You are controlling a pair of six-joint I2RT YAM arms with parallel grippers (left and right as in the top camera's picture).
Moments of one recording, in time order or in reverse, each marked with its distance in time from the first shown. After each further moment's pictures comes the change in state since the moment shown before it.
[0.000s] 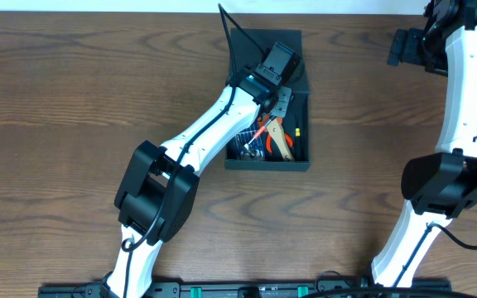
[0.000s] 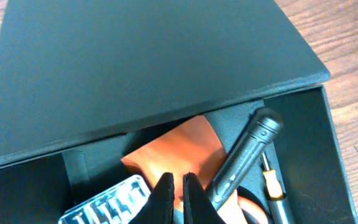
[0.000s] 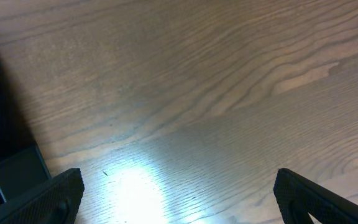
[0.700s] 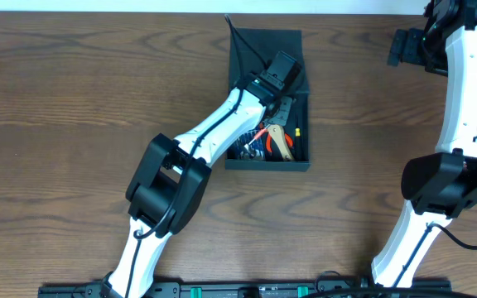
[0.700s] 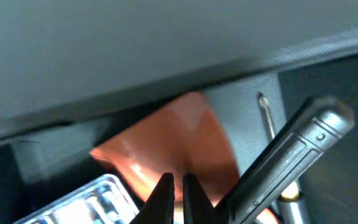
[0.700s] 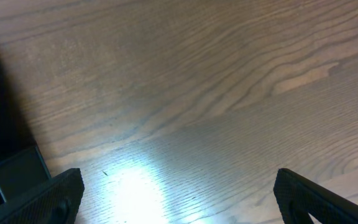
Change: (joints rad) left arm -0.011 0.078 0.000 -0.009 0.056 -0.018; right arm 0.000 0.000 0.000 0.000 0.000 0.000
